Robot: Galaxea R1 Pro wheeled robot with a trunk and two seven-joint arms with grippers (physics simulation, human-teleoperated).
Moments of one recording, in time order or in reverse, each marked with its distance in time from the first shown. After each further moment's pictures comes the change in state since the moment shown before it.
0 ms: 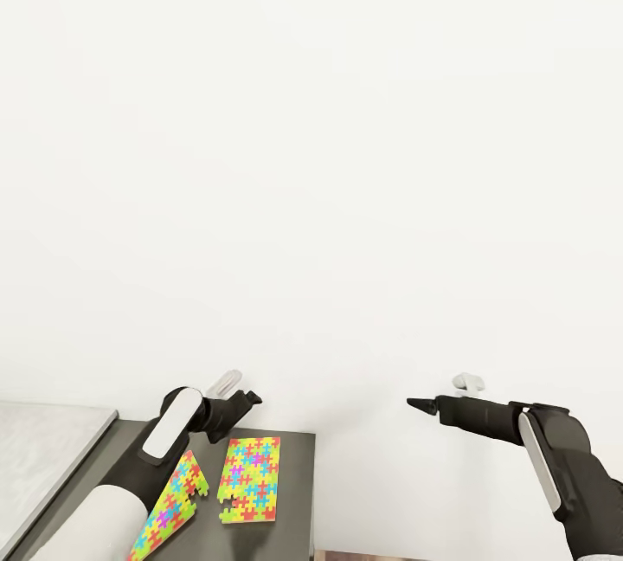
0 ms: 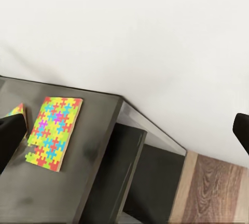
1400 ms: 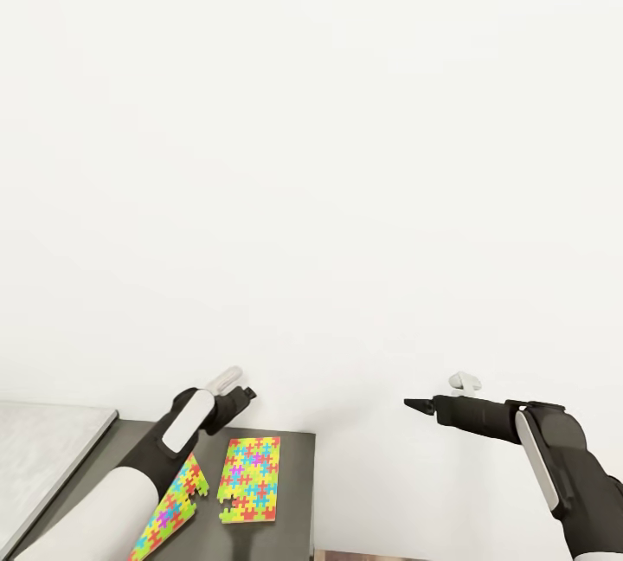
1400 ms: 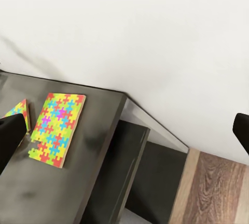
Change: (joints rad) left arm -0.074 -0.012 -0.067 0.186 -0.158 -0.195 -0.111; right arm -0.006 -0.005 0.022 0.003 -0.009 0.011 0.001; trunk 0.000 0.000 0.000
